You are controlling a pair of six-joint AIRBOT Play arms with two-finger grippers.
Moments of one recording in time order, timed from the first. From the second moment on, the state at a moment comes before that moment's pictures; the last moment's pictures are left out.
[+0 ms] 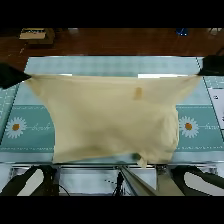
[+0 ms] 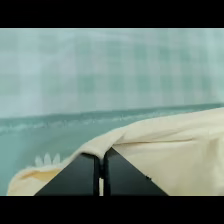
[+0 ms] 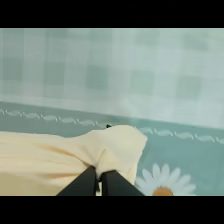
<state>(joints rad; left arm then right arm) 0.34 -0.97 1.22 0.84 -1.36 -1.31 -0.14 -1.31 1.64 -1.37 1.55 1.43</state>
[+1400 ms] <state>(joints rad) 0.21 -1.52 1.19 0.63 -0.95 -1.08 -0.11 -1.71 1.63 -1.20 1.13 1.53</state>
